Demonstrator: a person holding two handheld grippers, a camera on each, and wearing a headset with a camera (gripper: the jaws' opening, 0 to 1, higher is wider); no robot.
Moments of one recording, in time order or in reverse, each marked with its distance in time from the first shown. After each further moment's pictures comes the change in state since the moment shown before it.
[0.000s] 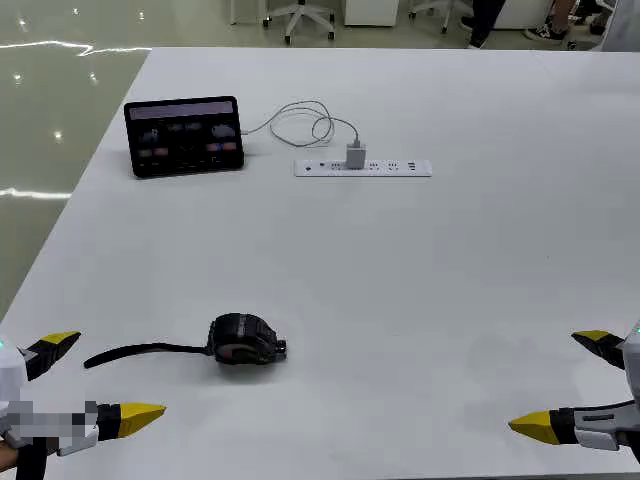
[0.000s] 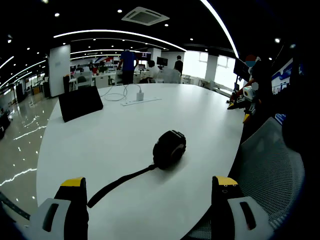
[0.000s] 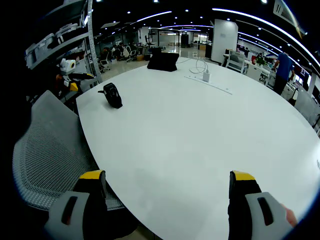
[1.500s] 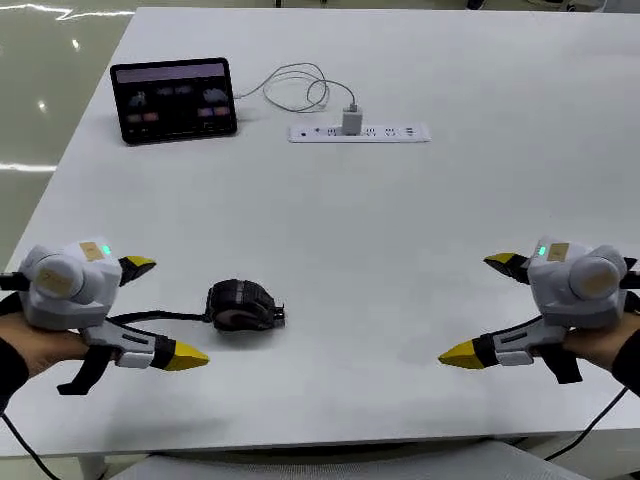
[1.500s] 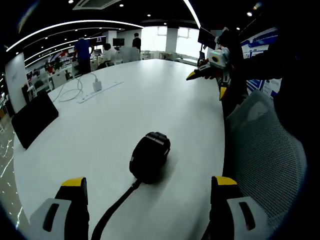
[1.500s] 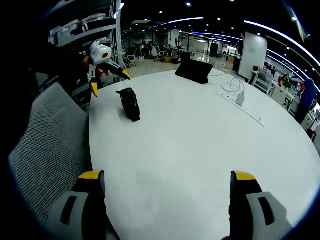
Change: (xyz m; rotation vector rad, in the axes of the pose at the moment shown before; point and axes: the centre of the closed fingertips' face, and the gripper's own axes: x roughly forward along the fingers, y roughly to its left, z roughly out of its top) left arm 0.081 -0.035 0.017 0.300 0.229 -0.286; right arm 0.077 0.042 0.074 -0.214 -0.036 0.171
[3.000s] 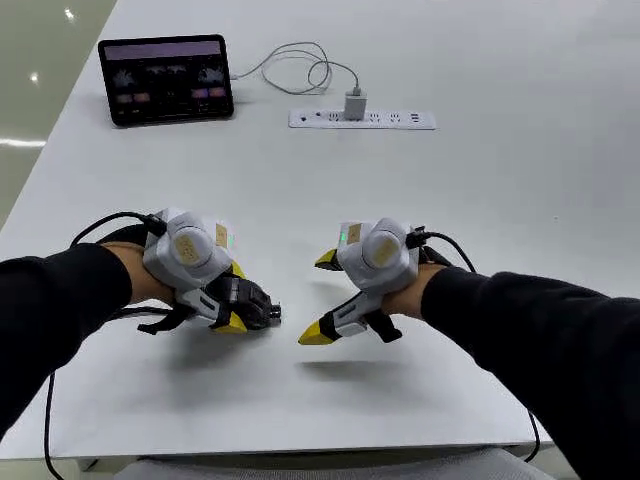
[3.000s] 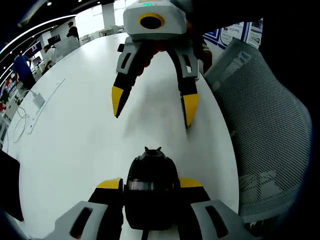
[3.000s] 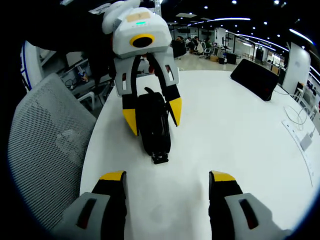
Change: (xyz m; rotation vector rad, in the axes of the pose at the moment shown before) left arm 0.082 -0.015 0.012 0.384 0.223 -0.268; right arm 0.165 0.068 0.073 -0.202 0.044 0.332
